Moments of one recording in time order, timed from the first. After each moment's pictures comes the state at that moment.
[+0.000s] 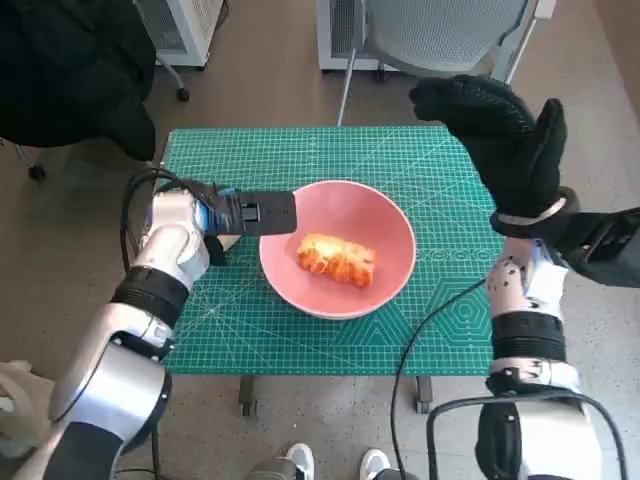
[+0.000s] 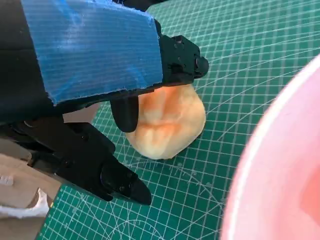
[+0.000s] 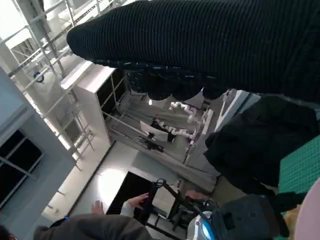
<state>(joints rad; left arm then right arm) -1.11 0.37 -0.55 1.13 0.77 0.34 -0.53 -0.97 -0.18 -0.31 0.92 0.46 -0.65 0.97</state>
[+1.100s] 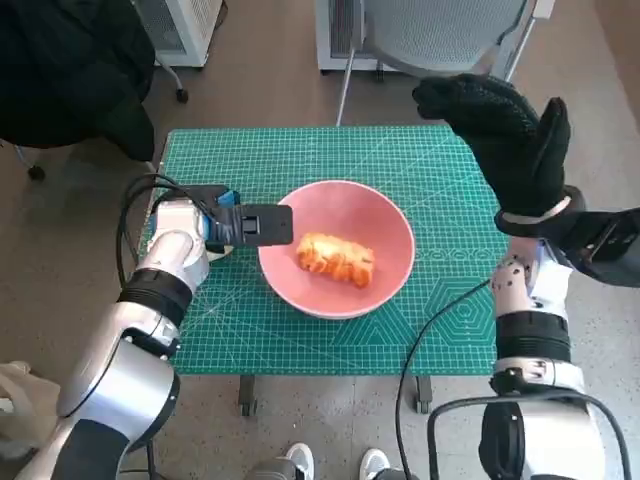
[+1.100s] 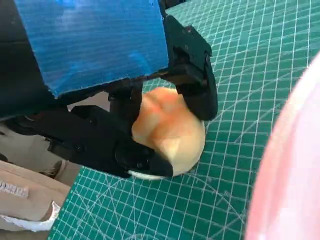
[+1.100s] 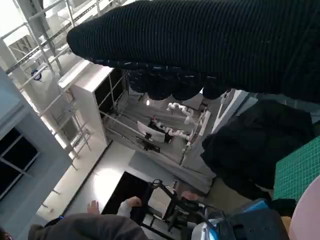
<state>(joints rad) -1.13 0.35 -0.62 1.24 0.78 0.30 -0.40 -0.97 -0.18 -0.30 0.91 0.46 -0.65 0.96</state>
